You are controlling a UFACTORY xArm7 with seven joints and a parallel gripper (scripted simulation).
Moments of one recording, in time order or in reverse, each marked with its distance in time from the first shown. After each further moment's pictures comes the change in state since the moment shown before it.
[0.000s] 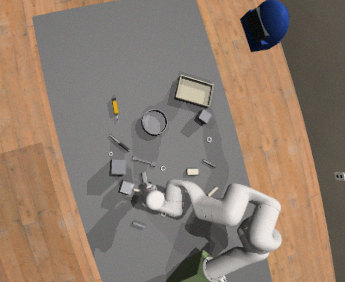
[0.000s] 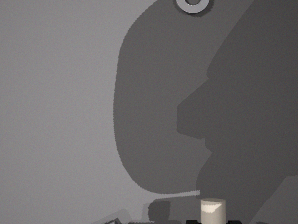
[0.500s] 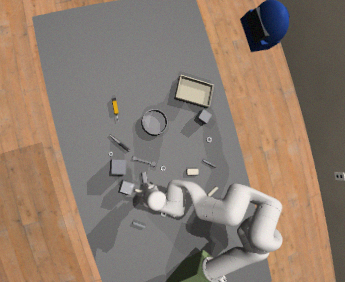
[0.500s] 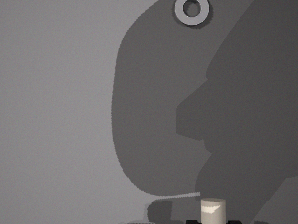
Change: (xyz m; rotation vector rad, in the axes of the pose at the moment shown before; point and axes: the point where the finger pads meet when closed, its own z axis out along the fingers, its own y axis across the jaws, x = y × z) arm 0.007 0.001 0.001 -0.001 0.002 -0.001
